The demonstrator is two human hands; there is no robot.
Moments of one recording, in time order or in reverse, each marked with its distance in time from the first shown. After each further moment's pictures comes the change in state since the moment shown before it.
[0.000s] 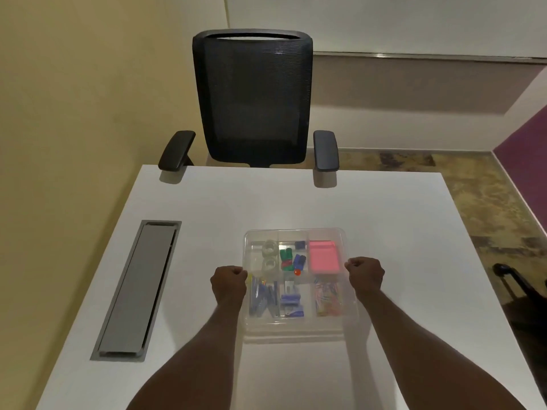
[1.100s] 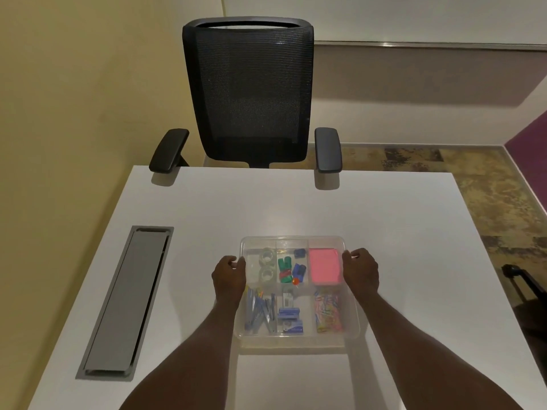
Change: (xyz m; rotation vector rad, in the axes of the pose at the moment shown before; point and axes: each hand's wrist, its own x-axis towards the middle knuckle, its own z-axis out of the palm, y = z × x) left_hand 0.040 0.021 0.029 -0.070 0.042 0.009; right_hand 0.035 -0.023 0.025 -0.164 -0.016 -0.047
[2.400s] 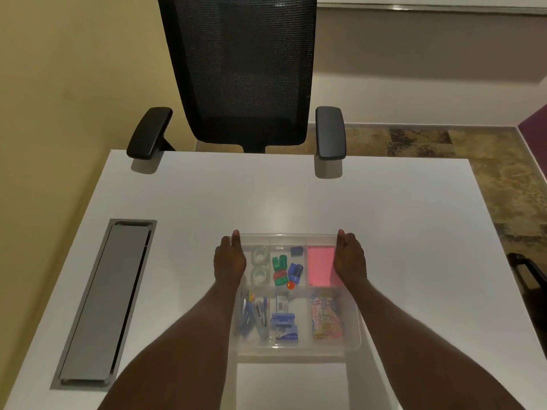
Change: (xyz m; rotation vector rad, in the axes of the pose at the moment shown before) left_hand 0.061 0.002 0.051 0.185 -0.086 -0.025; right_hand 0.052 0.002 0.050 -0.036 -0.061 -0.193
